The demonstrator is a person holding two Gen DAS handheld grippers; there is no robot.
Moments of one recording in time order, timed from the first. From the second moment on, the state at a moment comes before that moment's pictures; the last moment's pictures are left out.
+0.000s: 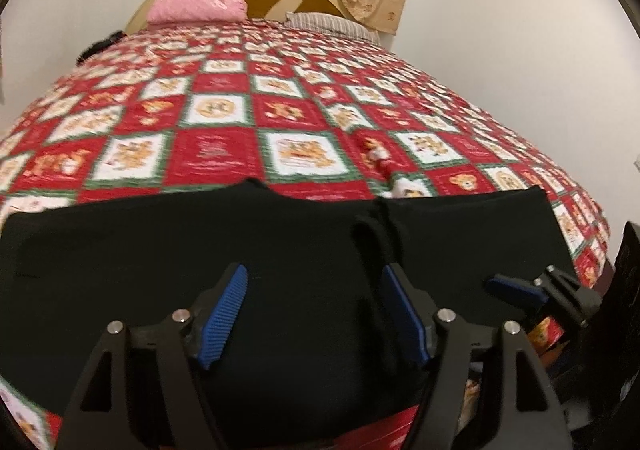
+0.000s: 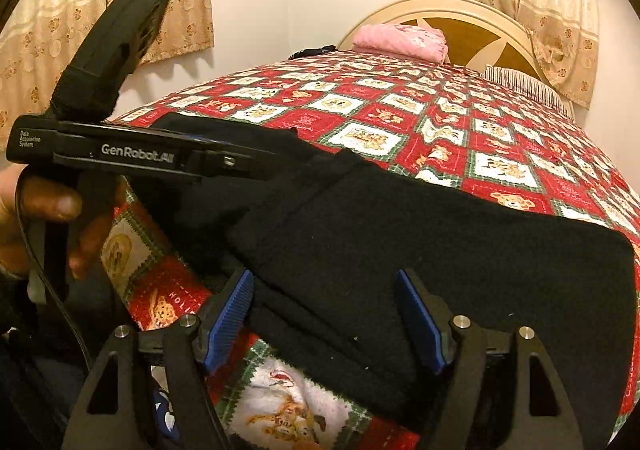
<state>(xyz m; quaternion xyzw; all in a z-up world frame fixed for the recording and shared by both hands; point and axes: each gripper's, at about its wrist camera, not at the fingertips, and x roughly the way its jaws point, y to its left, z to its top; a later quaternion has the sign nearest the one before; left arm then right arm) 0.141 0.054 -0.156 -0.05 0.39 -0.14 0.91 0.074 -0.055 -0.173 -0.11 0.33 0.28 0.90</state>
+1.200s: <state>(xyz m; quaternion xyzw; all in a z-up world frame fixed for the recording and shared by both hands) 0.151 0.259 -0.192 -0.13 0.39 0.01 0.91 0.068 -0.084 -0.145 -0.04 0.30 0.27 0.92</state>
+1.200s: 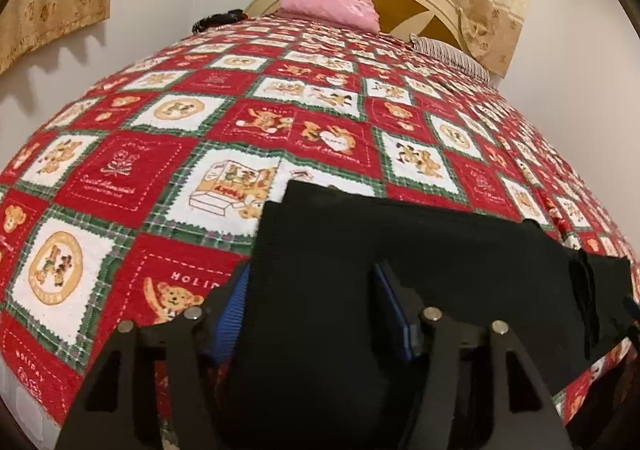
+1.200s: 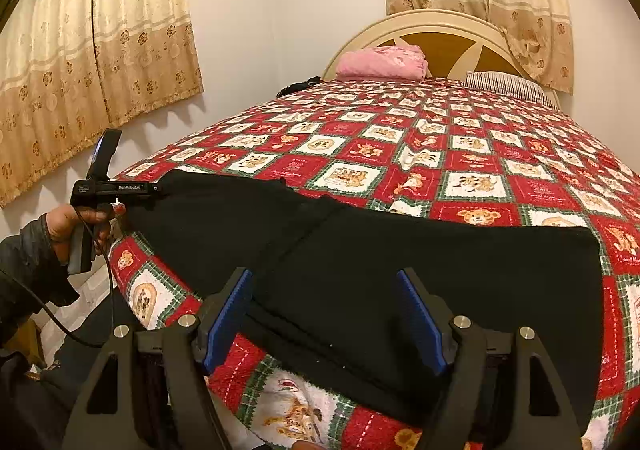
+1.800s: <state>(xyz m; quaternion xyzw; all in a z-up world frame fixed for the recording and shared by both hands) 0.123 0.242 -0.121 -0.20 0.34 -0.06 0.92 0.066 -0.097 -0.128 -0.03 0.27 0.24 0.93</state>
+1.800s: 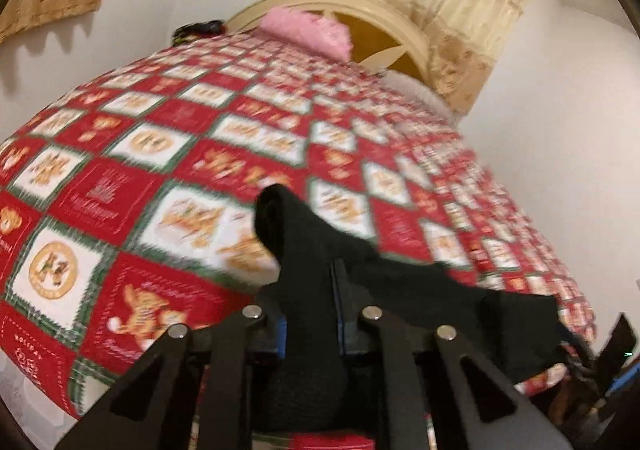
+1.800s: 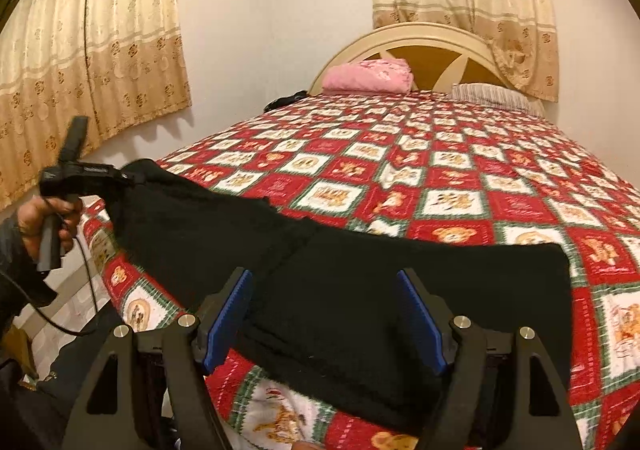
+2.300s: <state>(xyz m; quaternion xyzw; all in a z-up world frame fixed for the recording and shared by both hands) 0.130 0.108 -0.034 -0.20 0.30 -0.24 0.90 0.073 -0.190 -0.101 0.02 0.28 0.11 0.95</state>
